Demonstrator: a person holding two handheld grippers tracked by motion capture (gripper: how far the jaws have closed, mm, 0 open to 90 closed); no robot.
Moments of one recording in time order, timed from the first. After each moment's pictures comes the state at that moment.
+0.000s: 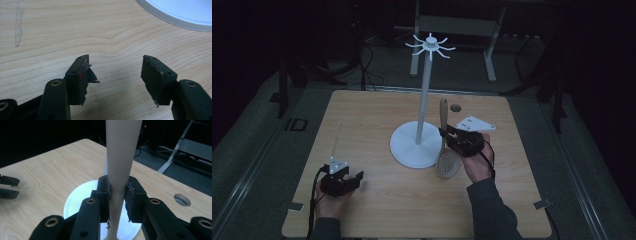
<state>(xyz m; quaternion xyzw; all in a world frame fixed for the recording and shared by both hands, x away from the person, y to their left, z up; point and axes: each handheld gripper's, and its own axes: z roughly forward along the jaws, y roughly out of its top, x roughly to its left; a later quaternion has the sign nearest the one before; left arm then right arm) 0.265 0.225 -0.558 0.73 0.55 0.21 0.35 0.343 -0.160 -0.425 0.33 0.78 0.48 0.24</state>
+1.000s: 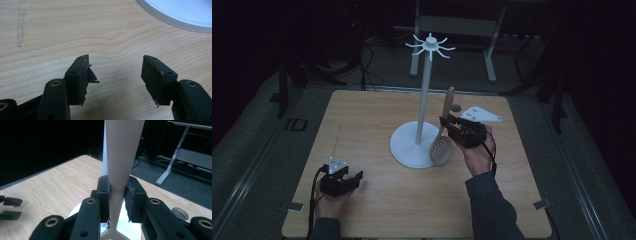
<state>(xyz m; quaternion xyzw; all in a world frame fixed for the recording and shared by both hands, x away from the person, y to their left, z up) 0.264 0.227 -0.557 0.72 0.56 0.21 0.35 0.351 -0.160 -0.399 0.33 0.75 0.52 0.24</state>
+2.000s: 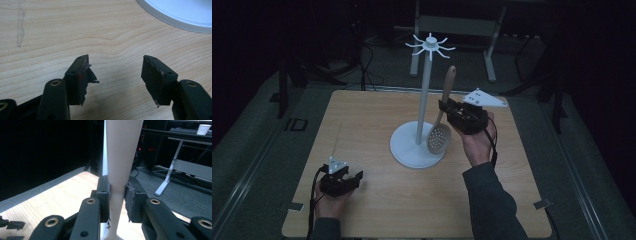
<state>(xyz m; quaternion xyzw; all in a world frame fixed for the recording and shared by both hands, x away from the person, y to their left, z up) 0.264 0.227 -0.557 0.72 0.56 0.21 0.35 0.358 -0.152 -0.357 0.33 0.73 0.55 0.25</state>
